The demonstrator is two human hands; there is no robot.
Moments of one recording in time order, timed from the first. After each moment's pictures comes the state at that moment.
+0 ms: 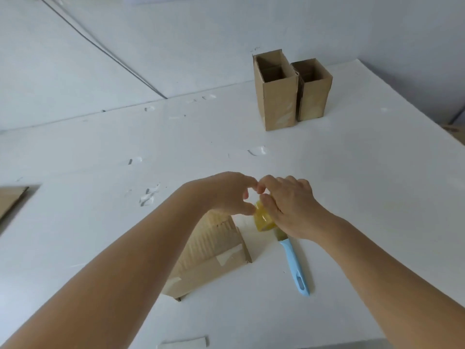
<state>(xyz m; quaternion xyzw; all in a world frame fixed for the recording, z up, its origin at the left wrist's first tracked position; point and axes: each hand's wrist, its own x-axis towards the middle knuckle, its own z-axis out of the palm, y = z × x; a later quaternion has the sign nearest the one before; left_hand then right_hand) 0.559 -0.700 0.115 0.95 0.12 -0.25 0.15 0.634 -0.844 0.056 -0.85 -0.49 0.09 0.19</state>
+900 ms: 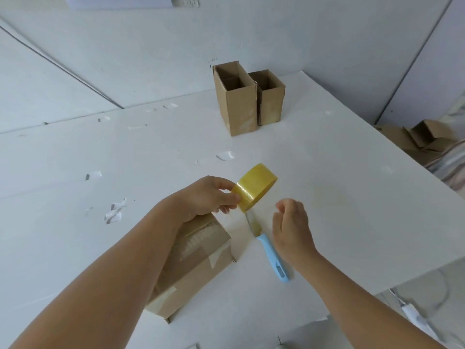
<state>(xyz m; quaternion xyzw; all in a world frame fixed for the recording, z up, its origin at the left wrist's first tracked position) 0.559 -0.685 0.077 0.83 0.17 -0.15 0.51 0.597 -0.883 -0.010 -0.90 -0.18 0.03 0.39</state>
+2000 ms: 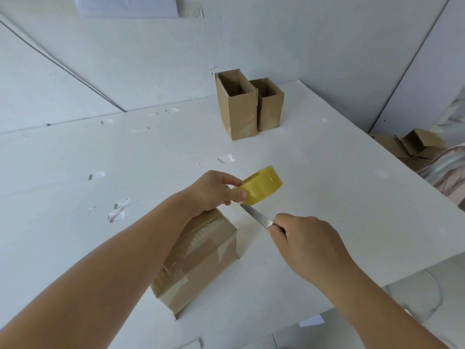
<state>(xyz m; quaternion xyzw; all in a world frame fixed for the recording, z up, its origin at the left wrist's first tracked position) 0.556 -0.688 0.080 0.81 0.17 -0.09 0.56 0.547 -0.908 0.089 -0.94 -0.31 0.04 0.11</state>
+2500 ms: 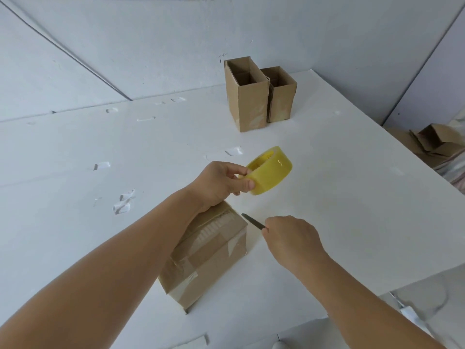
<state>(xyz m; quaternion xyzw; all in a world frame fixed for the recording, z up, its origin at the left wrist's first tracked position) 0.555 -0.684 0.078 0.78 0.16 -0.04 0.61 0.564 -0.866 0.040 -0.95 -0.30 0.12 0.02</state>
